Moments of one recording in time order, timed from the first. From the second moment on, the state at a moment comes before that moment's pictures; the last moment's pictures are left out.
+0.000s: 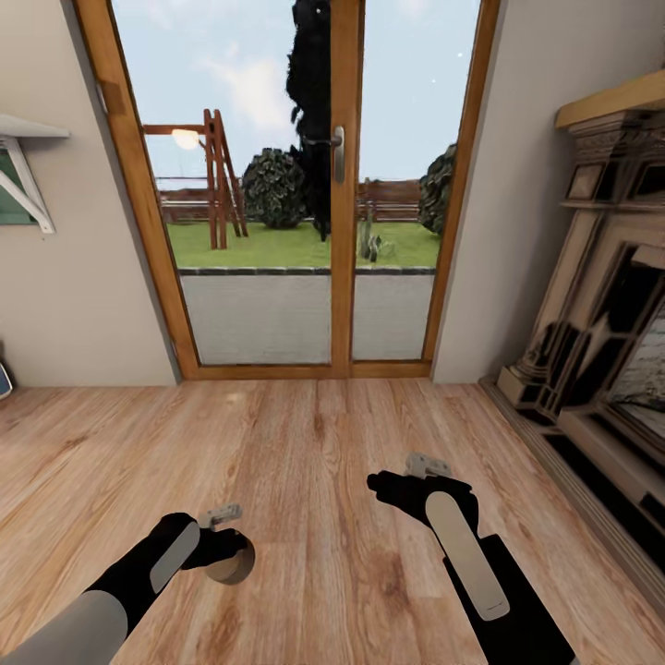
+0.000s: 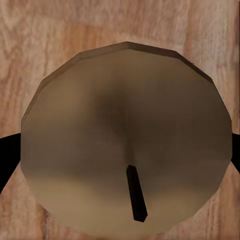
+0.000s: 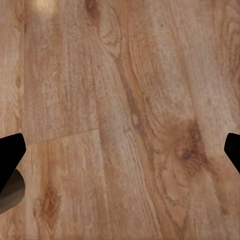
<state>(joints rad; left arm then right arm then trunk) -0.61 0.16 -0.37 -0.62 0.72 0.67 0.16 -0.41 0.05 0.30 -1.54 -0.91 0.85 -0.81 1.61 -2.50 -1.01</state>
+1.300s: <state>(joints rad) -0.61 0.16 -0.38 -0.62 0.73 0.67 0.16 -0.41 0.05 0.30 -1.53 -0.91 0.85 -0.81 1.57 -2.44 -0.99</state>
